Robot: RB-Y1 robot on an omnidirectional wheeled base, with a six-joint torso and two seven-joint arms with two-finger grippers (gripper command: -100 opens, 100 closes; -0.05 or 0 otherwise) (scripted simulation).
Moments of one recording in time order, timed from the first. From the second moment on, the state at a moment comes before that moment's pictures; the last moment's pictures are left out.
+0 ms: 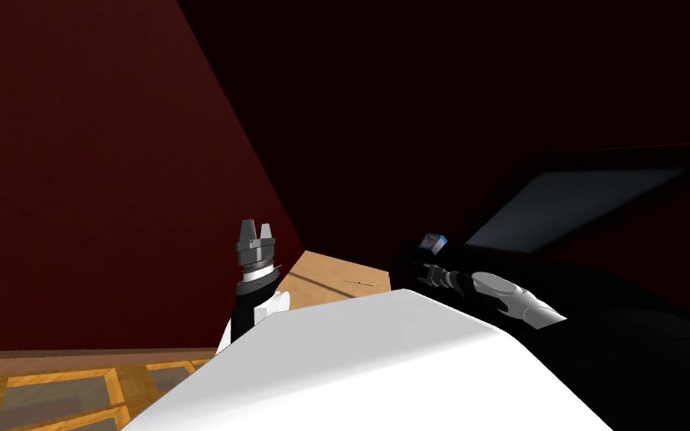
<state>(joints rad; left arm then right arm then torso) 0.47 -0.02 -0.01 -2.33 -0.04 -0.52 -0.13 0.31 -0.96 0.10 -1.11 1.09 -0.63 0.32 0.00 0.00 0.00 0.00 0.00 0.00</state>
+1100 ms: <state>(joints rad) 0.47 -0.02 -0.01 -2.33 -0.04 -0.52 -0.13 0.32 -1.05 0.15 -0.94 1.37 -0.61 0.29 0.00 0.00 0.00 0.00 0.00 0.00</state>
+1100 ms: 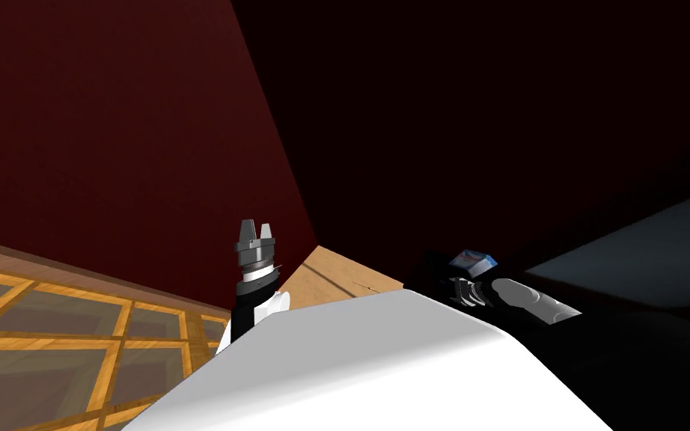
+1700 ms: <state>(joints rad) 0.47 -0.02 -0.01 -2.33 -0.04 -0.52 -0.13 0.31 -1.07 0.18 -0.81 1.50 -0.61 0.30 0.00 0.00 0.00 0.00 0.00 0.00</state>
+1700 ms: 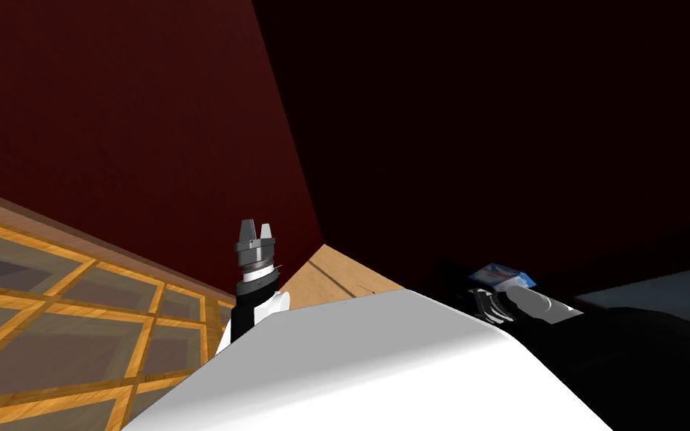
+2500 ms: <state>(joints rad) 0.47 -0.02 -0.01 -2.33 -0.04 -0.52 -0.13 0.33 -1.08 0.21 -0.74 1.59 -0.61 0.30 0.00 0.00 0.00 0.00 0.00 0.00</state>
